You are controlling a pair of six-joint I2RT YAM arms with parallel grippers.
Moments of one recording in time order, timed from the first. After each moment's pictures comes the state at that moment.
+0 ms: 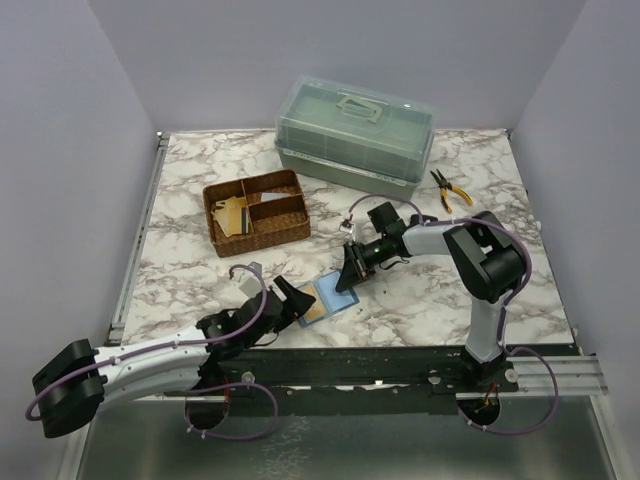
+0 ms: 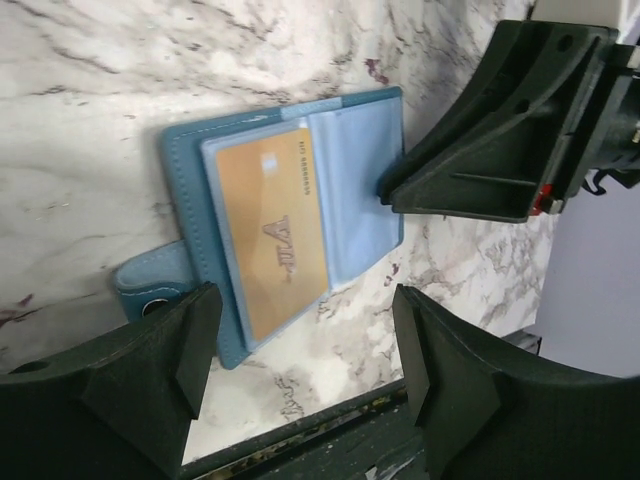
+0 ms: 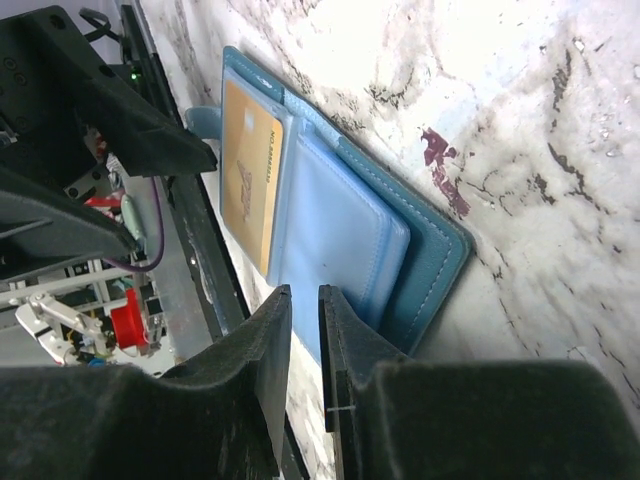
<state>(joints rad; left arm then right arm) -1.04 0.82 0.19 0.04 -0.38 -1.37 0.52 1.95 0.98 -0.11 -1.01 0.23</state>
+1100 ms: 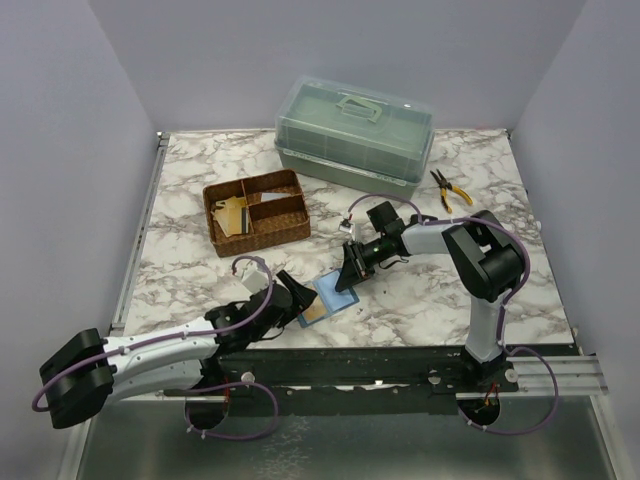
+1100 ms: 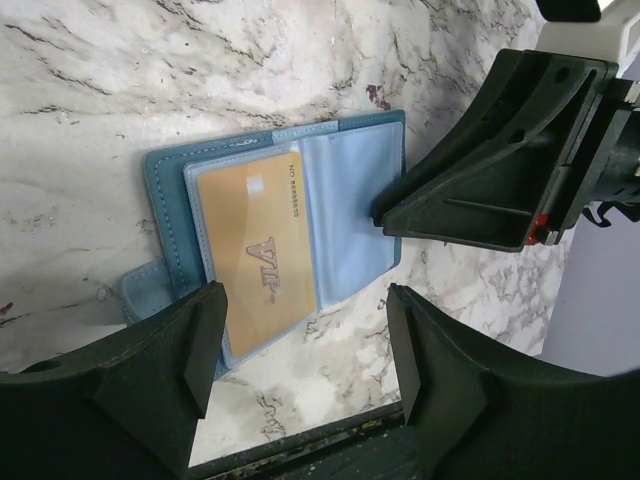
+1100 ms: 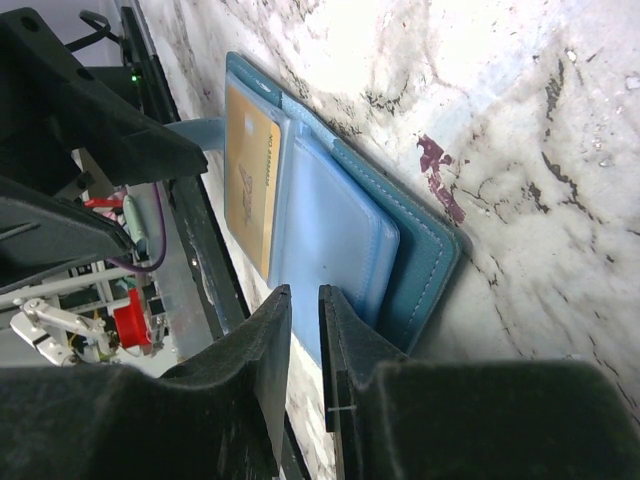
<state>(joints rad) -1.04 0.89 0.29 -0.08 -0.43 -1.42 0.52 1.97 0.99 -0.12 -1.01 0.23</state>
